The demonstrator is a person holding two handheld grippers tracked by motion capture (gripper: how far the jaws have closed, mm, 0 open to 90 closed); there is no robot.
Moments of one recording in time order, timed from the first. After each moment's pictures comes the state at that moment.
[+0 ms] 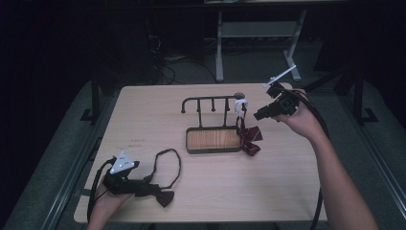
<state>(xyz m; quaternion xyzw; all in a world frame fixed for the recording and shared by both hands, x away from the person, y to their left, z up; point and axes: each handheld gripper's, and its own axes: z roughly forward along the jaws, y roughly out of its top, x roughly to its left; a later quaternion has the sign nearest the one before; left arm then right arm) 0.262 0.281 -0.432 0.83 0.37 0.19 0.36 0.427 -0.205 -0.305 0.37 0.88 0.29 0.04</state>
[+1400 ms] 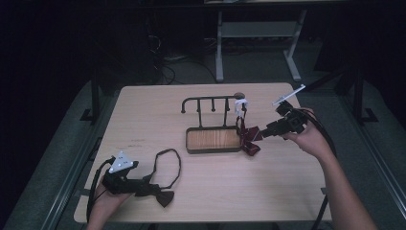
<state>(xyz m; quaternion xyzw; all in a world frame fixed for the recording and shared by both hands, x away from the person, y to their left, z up) 0.264 0.285 -0.434 0.83 0.38 0.18 0.36 0.400 -0.232 -0.349 0.39 0.87 0.29 0.02</state>
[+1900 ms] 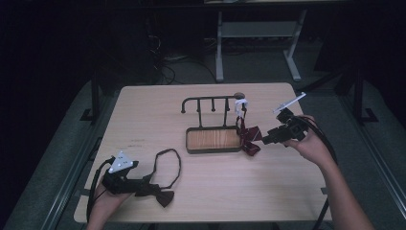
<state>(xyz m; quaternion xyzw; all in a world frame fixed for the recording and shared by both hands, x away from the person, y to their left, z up) 0.264 0.284 -0.434 0.83 0.38 0.19 0.37 0.388 -0.235 -0.364 0.39 0.87 0.29 0.01</state>
